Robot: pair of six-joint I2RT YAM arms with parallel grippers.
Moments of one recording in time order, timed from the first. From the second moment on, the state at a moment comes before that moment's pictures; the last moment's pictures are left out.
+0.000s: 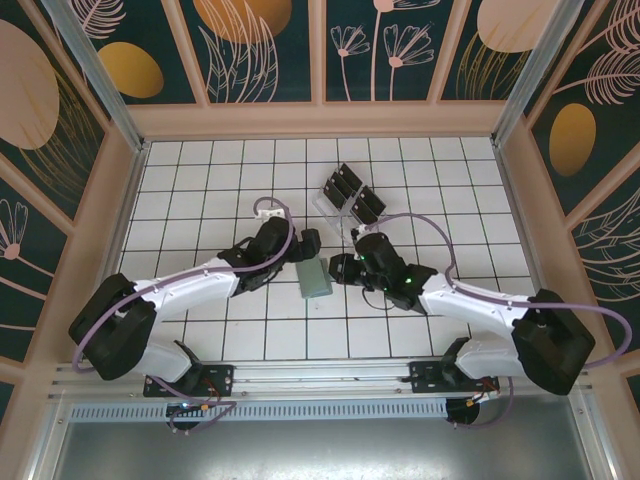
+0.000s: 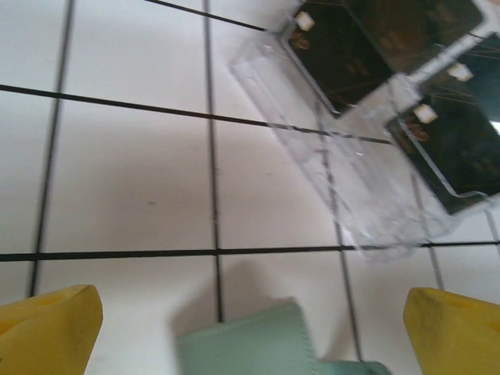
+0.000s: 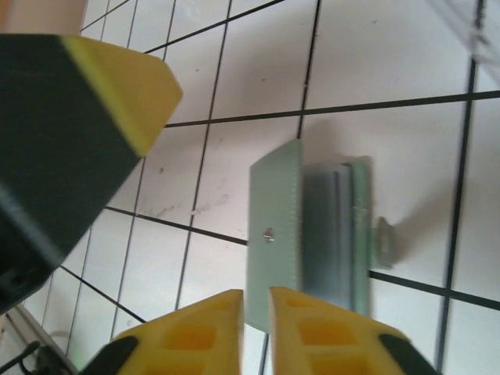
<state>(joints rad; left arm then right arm) -0.76 1.44 0.77 -0.04 -0.25 -0.76 0.87 1.27 0.63 0.02 -0.06 0.86</state>
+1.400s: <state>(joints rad) -0.79 1.39 0.54 -0.03 -0.16 -0.68 0.87 1.67 0.66 0.26 -0.16 0.86</state>
